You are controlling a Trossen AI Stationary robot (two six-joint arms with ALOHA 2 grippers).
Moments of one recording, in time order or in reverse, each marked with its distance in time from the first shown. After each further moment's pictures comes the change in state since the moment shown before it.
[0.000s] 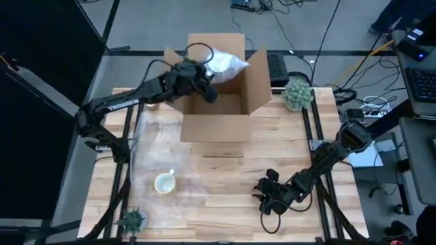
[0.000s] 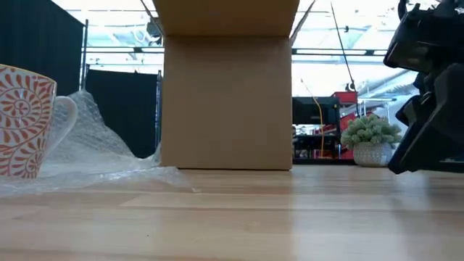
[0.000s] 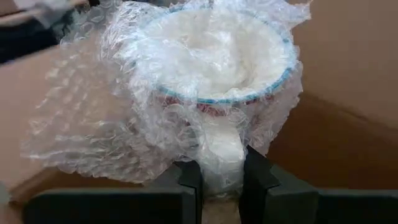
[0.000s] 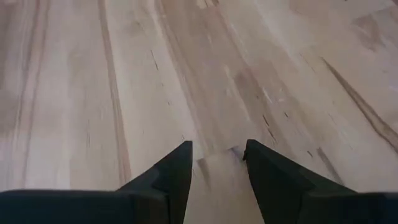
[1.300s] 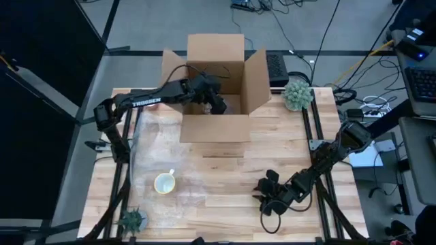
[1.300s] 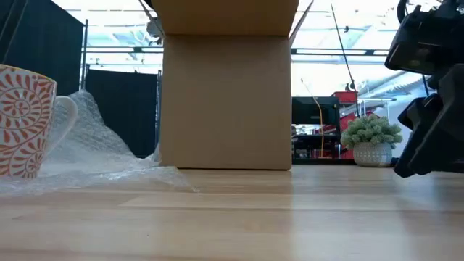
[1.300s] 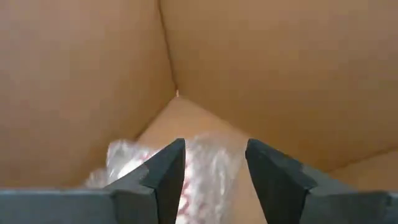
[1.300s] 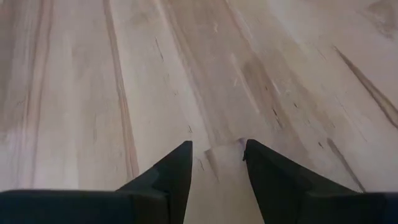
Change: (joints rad) left arm -0.001 0.165 0.058 -0.133 0.191 -0.014; right arm 0.000 -0.001 0.000 -0.005 -0.023 0.010
